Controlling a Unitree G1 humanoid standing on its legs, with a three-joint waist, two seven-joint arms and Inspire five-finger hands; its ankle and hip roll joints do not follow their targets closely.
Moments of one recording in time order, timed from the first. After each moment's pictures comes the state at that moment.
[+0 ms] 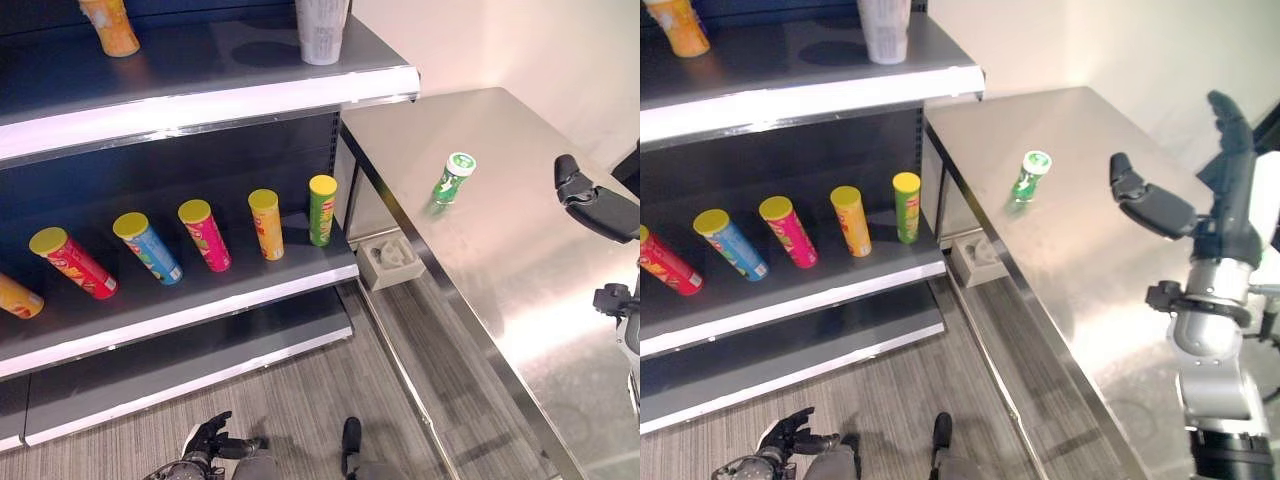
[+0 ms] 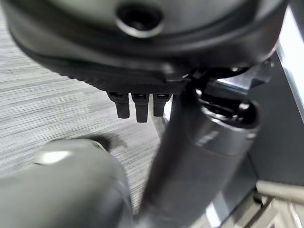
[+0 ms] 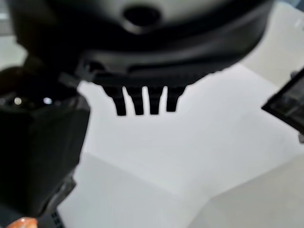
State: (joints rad) left arm 0.05 0.28 -0.15 0.93 -0.17 -0.04 0.05; right arm -0.11 -0.81 -0.29 -0.05 -0.02 -0.12 -0.38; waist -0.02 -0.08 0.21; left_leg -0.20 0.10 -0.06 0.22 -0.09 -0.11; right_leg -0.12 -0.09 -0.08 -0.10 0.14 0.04
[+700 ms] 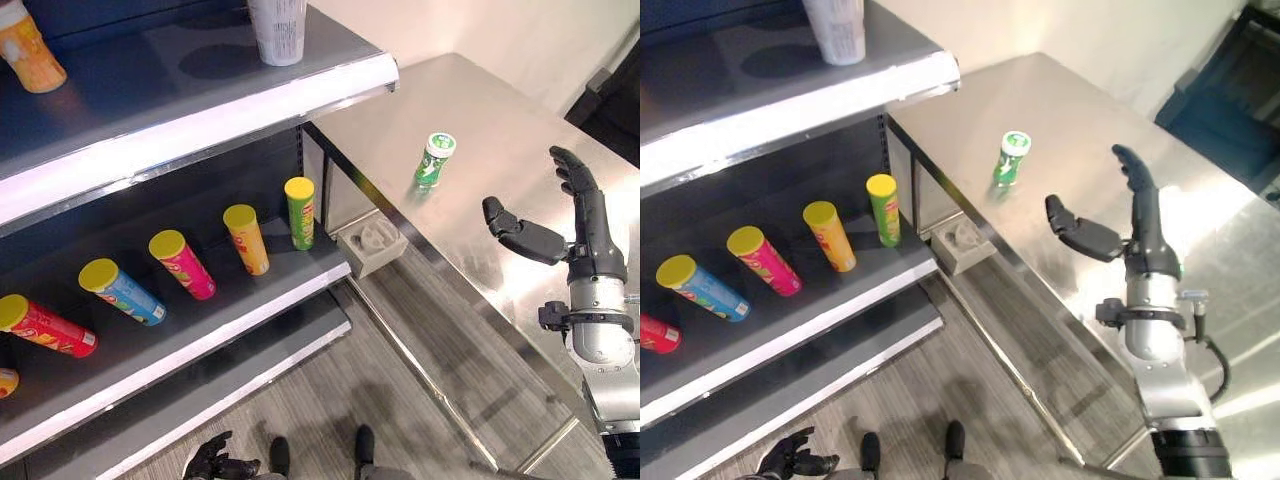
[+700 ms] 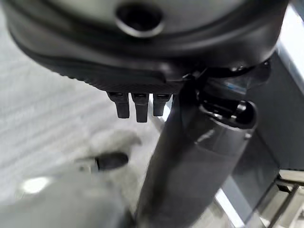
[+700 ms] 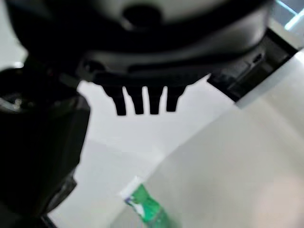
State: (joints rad) left arm 0.15 0.24 -0.08 0.93 -0.15 -0.05 0.05; right arm -0.11 -0.75 -0.11 0.01 -0.02 -0.09 -0.30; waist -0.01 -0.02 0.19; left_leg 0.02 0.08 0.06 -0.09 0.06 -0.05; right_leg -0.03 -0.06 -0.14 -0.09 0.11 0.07
